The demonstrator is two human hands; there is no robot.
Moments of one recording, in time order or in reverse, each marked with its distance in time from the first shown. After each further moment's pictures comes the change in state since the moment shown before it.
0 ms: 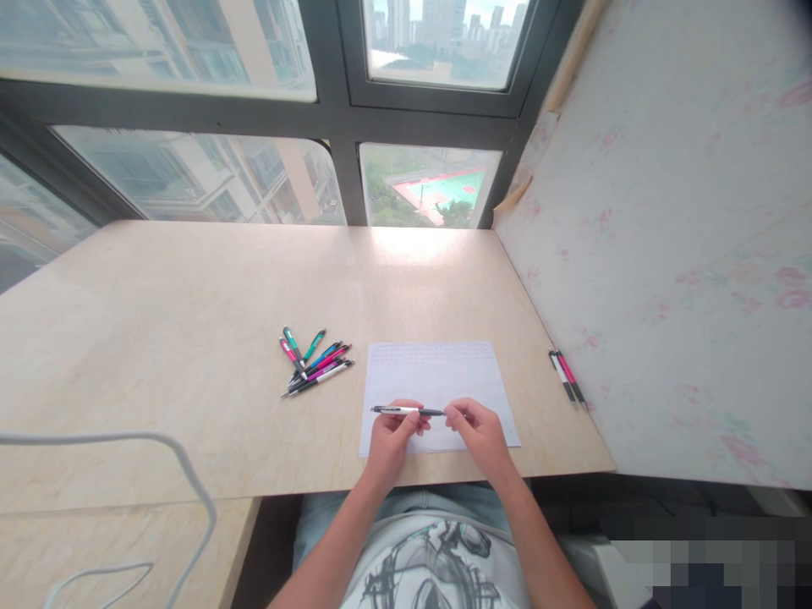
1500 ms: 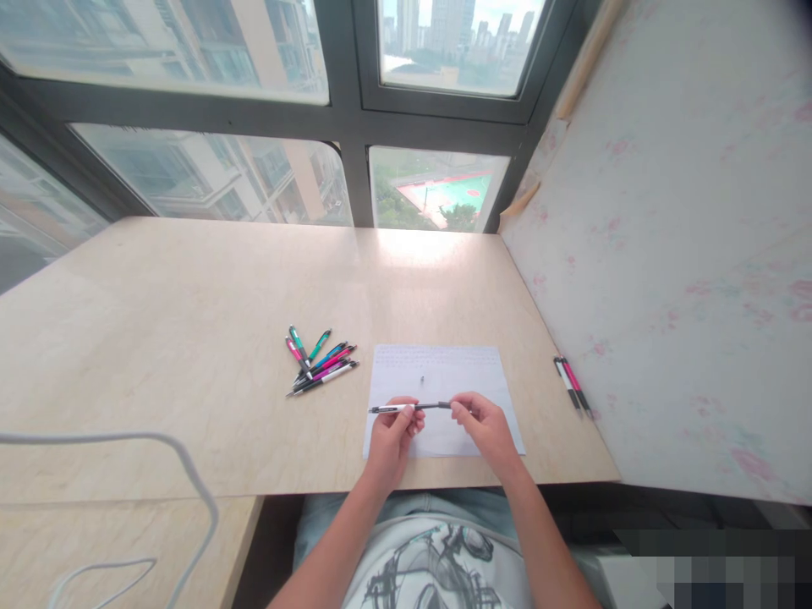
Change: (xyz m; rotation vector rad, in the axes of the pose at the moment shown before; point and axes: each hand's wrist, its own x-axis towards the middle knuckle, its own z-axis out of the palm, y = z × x) left_hand 0.003 0.001 -0.004 -0.202 0.083 -0.061; right_hand 0.017 0.006 -0.005 -0.007 0.004 0.056
